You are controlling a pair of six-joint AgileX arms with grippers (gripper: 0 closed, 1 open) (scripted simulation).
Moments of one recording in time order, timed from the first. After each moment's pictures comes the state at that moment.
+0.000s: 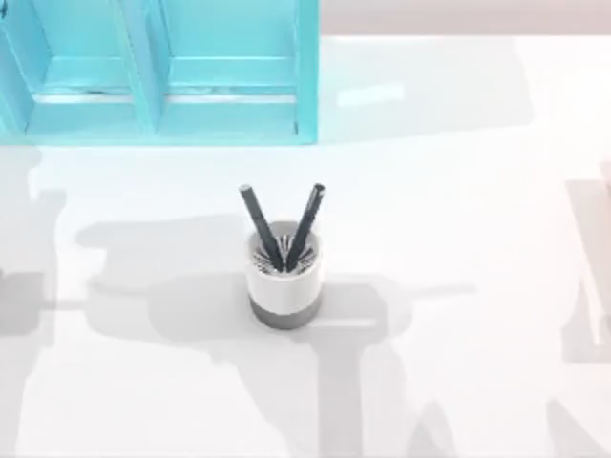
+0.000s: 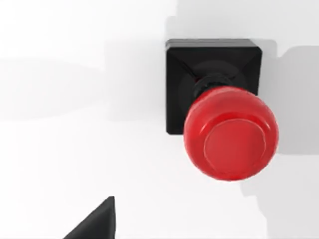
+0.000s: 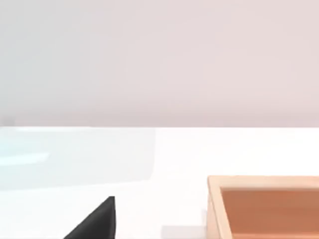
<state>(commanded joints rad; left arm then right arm) 0.25 1.89 1.65 -1.32 0.00 0.27 0.00 0.00 0.00 0.00 0.00 0.00</state>
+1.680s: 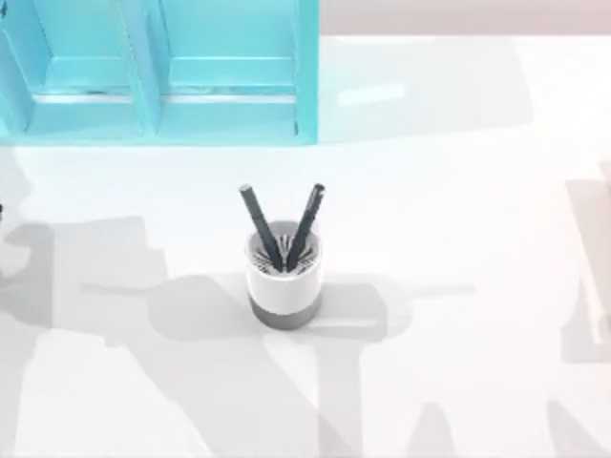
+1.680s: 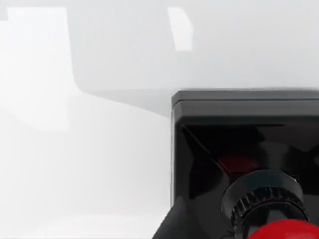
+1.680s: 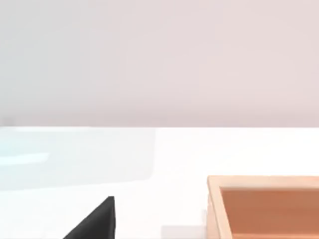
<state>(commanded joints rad) 0.25 1.97 1.34 -0.95 0.00 0.27 0.00 0.00 0.00 0.00 0.00 0.00</state>
